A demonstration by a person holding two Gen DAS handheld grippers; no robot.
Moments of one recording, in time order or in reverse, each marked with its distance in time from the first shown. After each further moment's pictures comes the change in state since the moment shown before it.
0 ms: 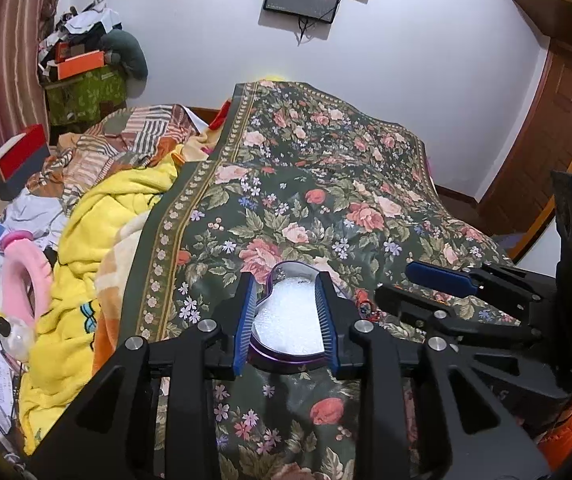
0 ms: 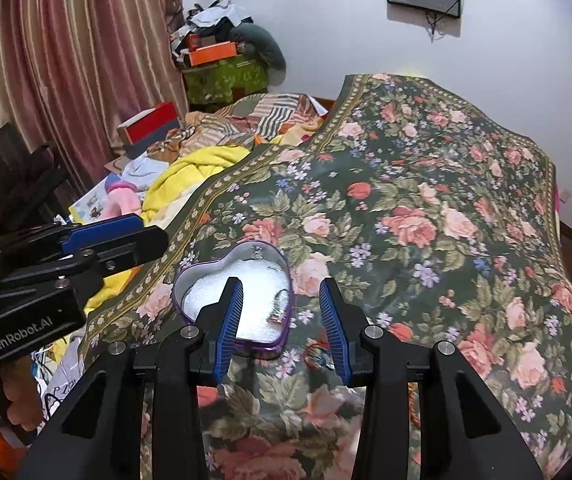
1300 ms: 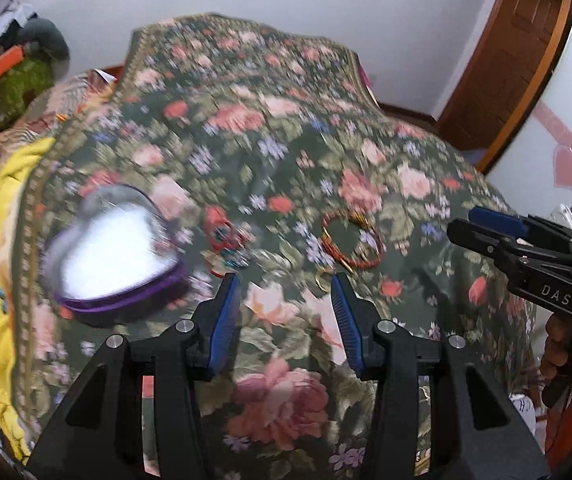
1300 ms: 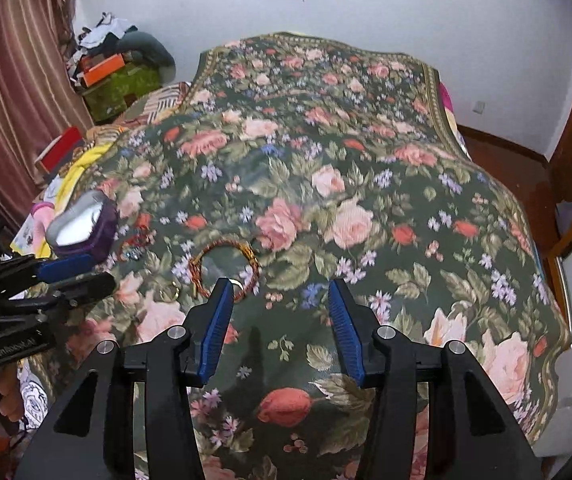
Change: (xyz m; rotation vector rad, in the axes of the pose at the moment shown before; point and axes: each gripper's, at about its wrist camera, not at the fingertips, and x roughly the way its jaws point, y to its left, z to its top) left arm 0.066 -0.118 -0.053 0.177 0.263 -0.141; right arm -0.063 -0.138 -0.094 0.273 0.077 -0.202
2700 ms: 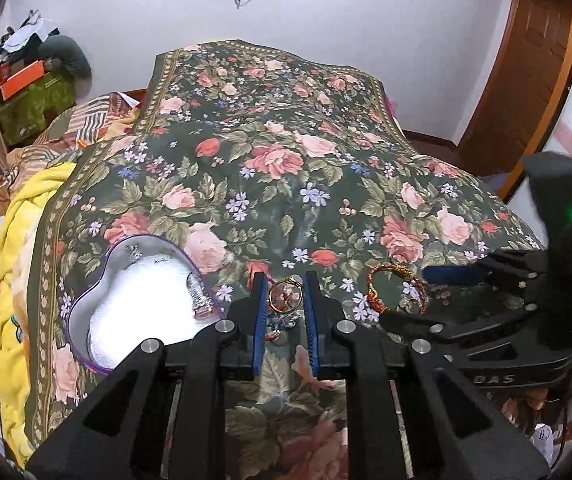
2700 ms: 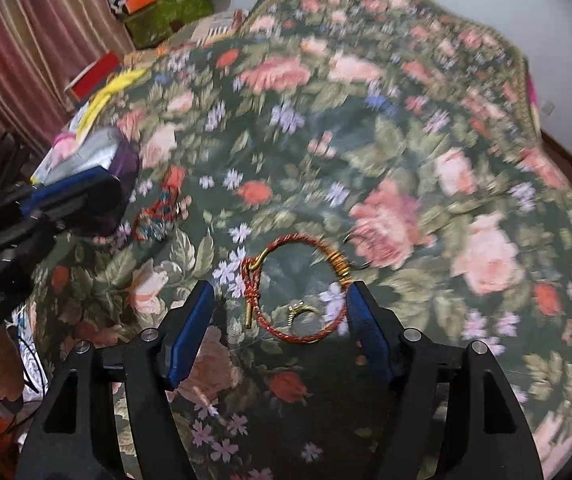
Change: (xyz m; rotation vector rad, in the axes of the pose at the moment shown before) left arm 0.005 0.025 0.025 -0.023 -0.122 0.089; right arm 0.080 0.044 0.023 -0.168 0.251 0.146
